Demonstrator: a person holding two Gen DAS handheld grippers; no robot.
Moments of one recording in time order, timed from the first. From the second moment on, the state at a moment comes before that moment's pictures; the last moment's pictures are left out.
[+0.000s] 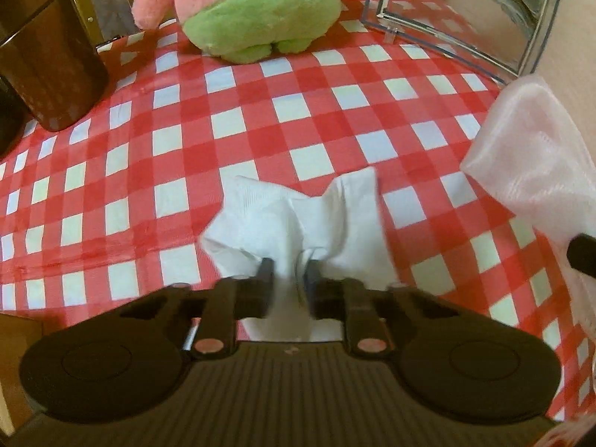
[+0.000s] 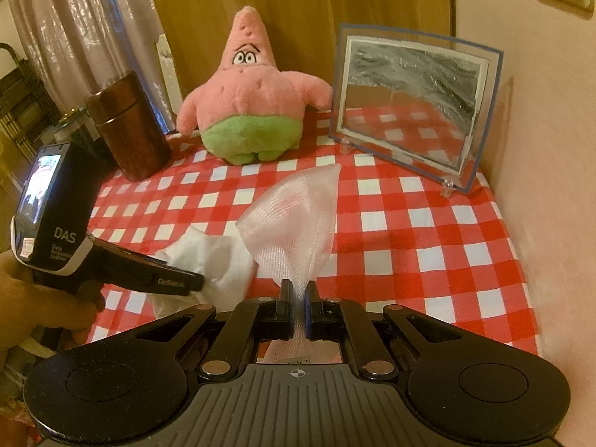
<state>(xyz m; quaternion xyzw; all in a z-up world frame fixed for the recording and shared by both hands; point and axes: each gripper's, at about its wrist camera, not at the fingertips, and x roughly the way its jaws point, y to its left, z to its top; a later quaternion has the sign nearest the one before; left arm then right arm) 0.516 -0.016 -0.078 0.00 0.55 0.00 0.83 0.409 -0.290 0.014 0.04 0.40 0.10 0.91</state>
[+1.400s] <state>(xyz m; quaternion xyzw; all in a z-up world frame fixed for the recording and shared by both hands) 0.184 -0.004 0.091 -0.06 0.39 -0.10 0.91 0.142 -0.204 0.109 0.09 0.31 0.08 0.94</state>
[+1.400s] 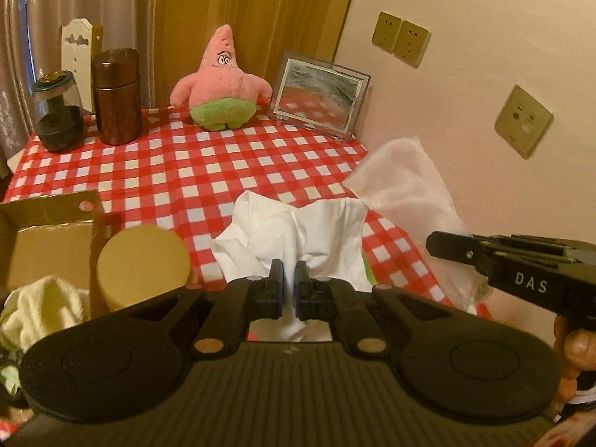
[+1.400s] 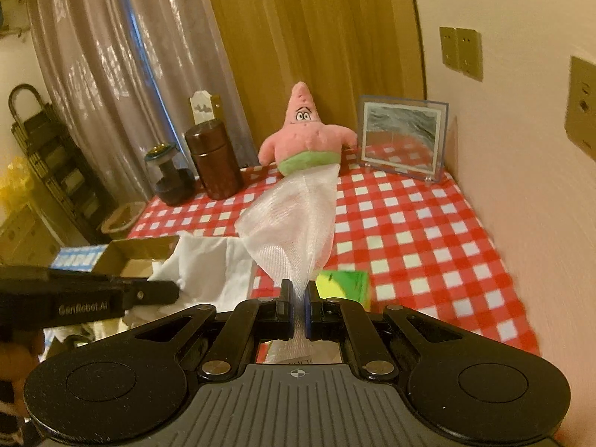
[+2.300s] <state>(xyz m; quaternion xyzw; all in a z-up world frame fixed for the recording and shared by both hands) 0.069 0.030 0.099 -0.07 0.37 -0.06 0.92 0.052 -0.142 0.104 0.14 0.33 0.11 0.93</state>
